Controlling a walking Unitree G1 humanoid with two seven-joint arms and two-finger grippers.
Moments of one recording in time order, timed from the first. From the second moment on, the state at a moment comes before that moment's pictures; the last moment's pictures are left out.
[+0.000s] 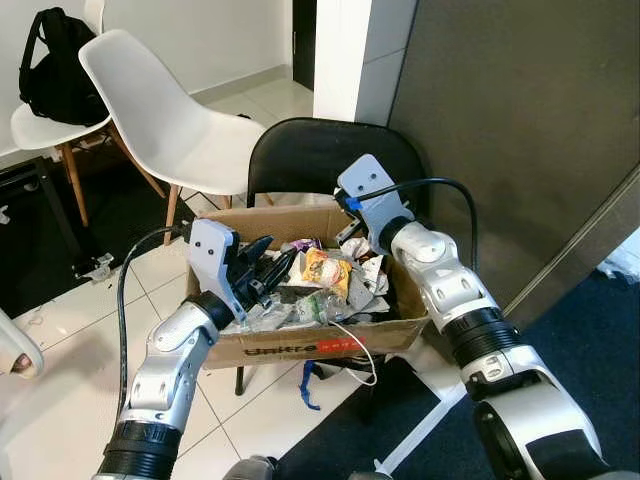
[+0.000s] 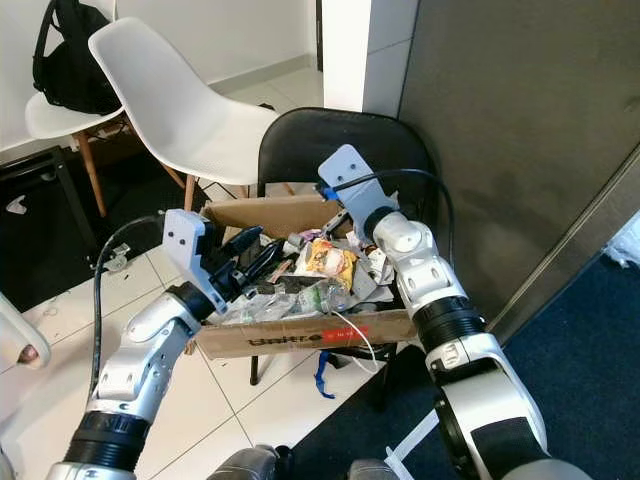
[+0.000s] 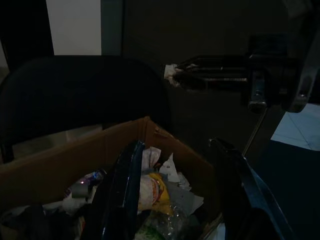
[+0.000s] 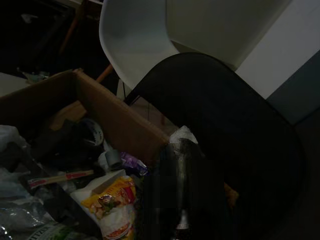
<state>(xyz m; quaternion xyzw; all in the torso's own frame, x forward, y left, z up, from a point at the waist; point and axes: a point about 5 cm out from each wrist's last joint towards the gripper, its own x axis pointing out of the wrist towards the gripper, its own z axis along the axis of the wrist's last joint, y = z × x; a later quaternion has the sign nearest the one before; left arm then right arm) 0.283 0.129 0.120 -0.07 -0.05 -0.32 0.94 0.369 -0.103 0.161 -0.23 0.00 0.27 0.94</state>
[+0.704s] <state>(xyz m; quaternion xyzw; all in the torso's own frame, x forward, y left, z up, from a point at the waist) 0.282 0.125 0.122 -0.07 -0.05 -0.33 0.94 0.369 -0.104 0.160 -0.19 -0.01 0.28 0.94</state>
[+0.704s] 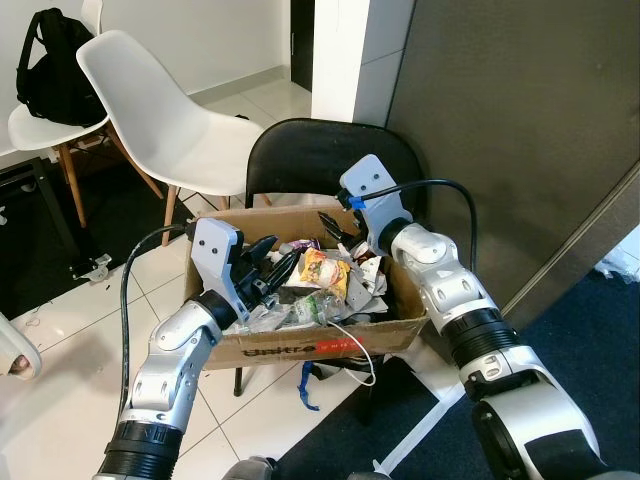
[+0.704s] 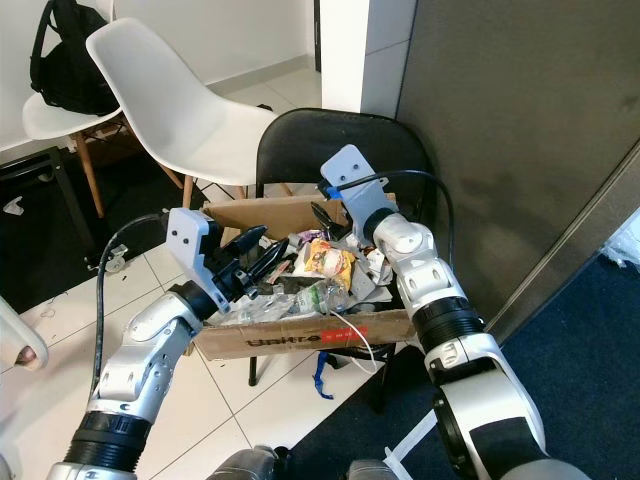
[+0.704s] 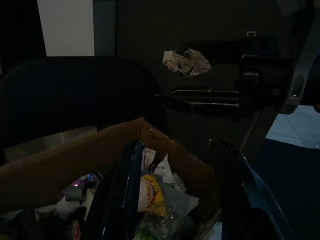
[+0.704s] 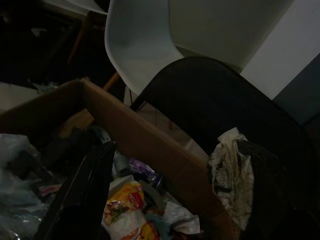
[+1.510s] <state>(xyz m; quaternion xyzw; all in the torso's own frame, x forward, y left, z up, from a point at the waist) 0.289 0.124 0.134 -0.08 -0.06 -0.33 0.94 0.347 -0.135 0.183 -0.08 -0.07 0.42 0.90</state>
